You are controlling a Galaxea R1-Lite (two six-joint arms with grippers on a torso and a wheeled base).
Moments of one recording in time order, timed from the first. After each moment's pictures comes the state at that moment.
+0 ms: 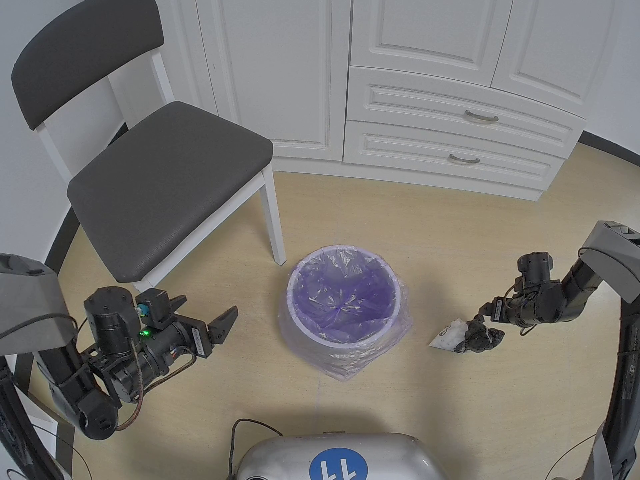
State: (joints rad) left arm -0.35 1.98 -0.25 -1.51 -0.01 -0.12; right arm -0.04 2.35 -1.05 -0.52 -0.07 0.19
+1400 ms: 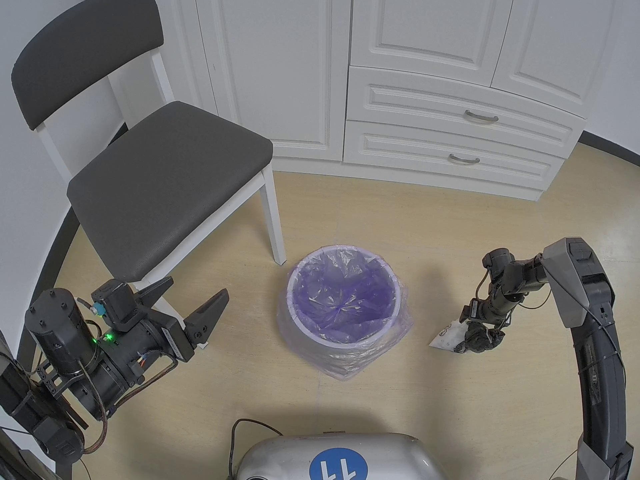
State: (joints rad) left arm -0.45 1.69 -0.13 -1.53 0.01 -0.18; right arm -0.03 2.76 -1.91 0.27 -0.08 0.30
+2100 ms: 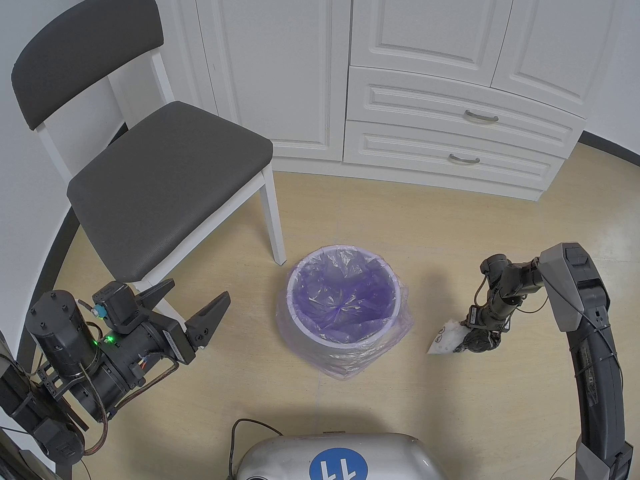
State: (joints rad) left arm -0.46 1.69 -0.12 -1.53 0.01 -0.18; right arm -0.03 2.81 -1.96 0.35 -0.08 0.30
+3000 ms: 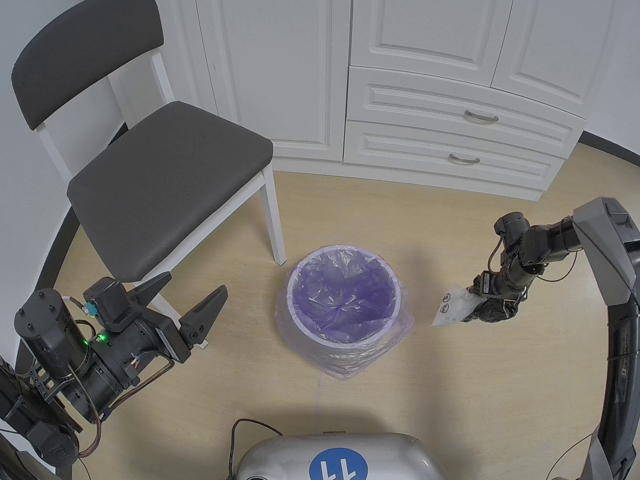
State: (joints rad) left arm -0.47 1.64 -0.12 -1.53 0.01 -0.18; right arm 0.03 2.41 -1.63 0.27 -0.12 0.28
